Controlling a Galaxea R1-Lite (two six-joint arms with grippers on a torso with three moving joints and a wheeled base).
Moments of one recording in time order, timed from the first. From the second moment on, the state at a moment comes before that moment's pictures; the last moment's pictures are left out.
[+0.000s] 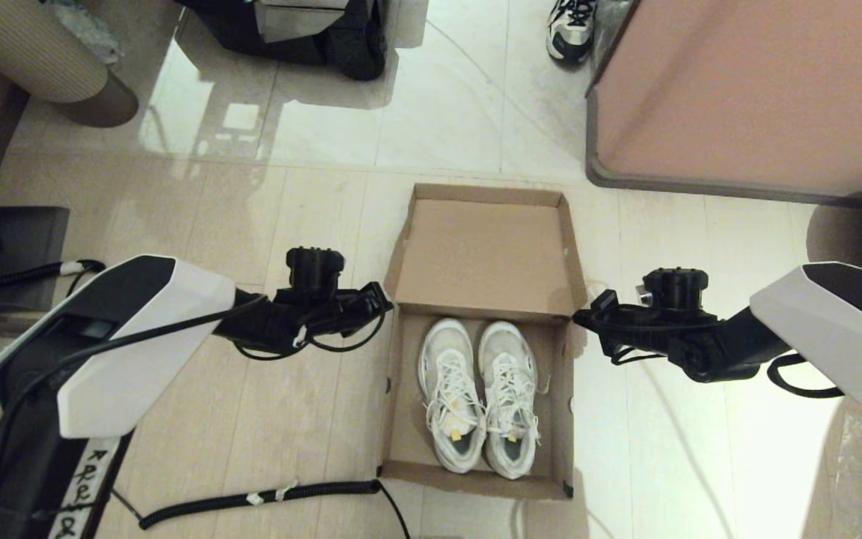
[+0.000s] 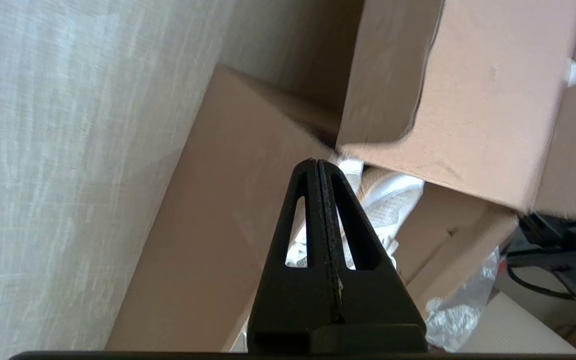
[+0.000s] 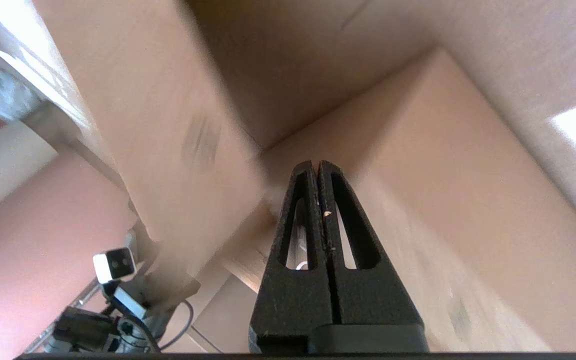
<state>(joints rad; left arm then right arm) -0.31 2.45 -1.65 -0.39 -0.29 -0.63 0.06 2.42 -1.35 -0.74 0.51 1.15</state>
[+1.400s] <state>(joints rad) -0.31 2.46 -1.64 -0.40 -0.29 -0.63 0.03 2.72 -1.97 -0.61 0.56 1.48</state>
